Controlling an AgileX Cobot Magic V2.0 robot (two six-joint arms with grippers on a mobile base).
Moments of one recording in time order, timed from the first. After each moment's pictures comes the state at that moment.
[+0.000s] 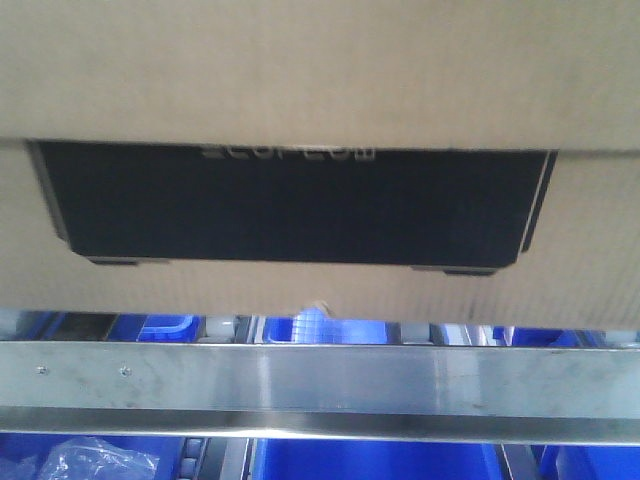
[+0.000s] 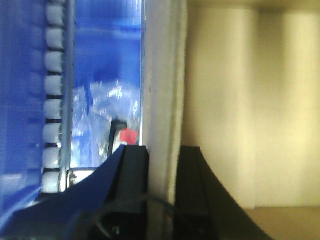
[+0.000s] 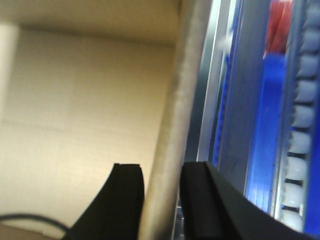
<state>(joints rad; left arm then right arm) -0.24 1.20 -1.38 0.04 1.08 -0.15 0.02 1.23 -1.29 0.18 0.94 -0.06</state>
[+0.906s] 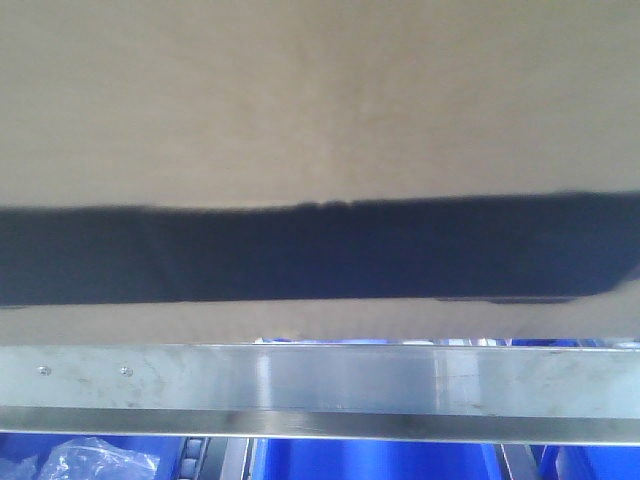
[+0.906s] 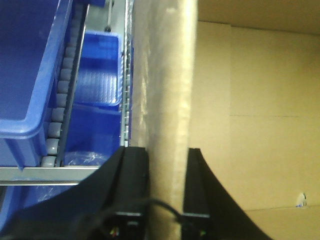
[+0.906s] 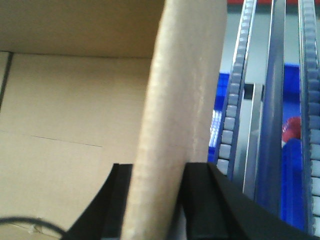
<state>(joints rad) -0.23 0.31 -0.99 -0.05 1.11 -0.15 0.07 0.40 -0.96 0.28 0.95 -0.05</state>
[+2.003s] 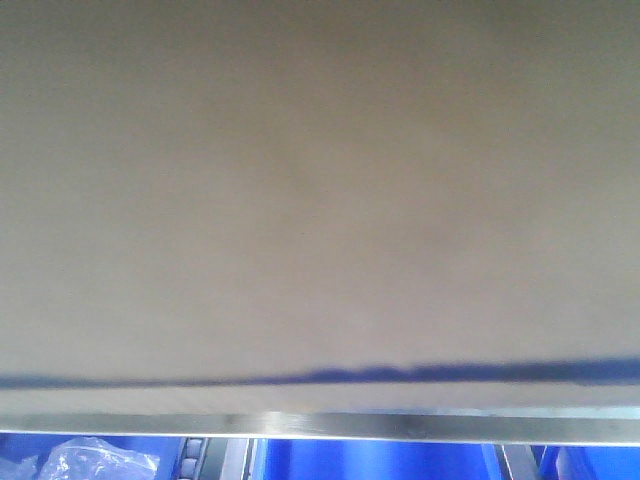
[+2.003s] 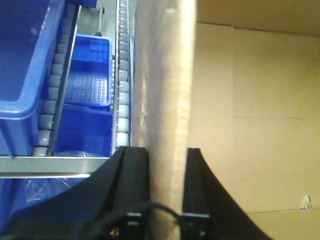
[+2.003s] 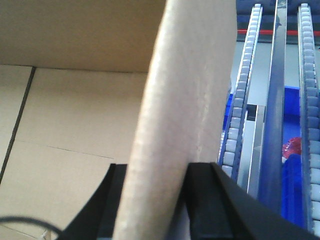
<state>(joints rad) -0.23 0.19 -0.92 -0.09 1.14 -0.14 0.07 0.25 -0.96 0.30 1.02 -0.05</state>
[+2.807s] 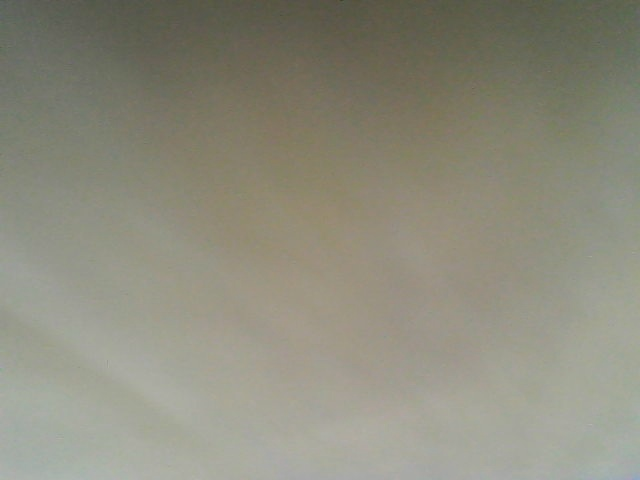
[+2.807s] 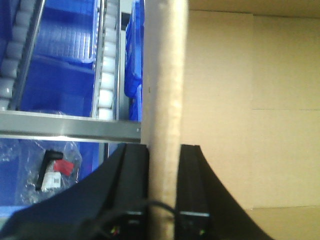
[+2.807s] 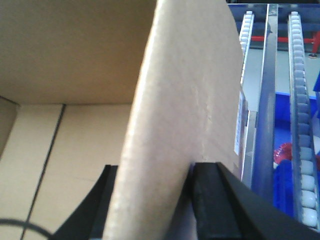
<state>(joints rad) -0.23 0.19 -0.59 -0.16 0.95 -0.16 0.07 0.26 -0.96 0.28 0.99 -0.05</state>
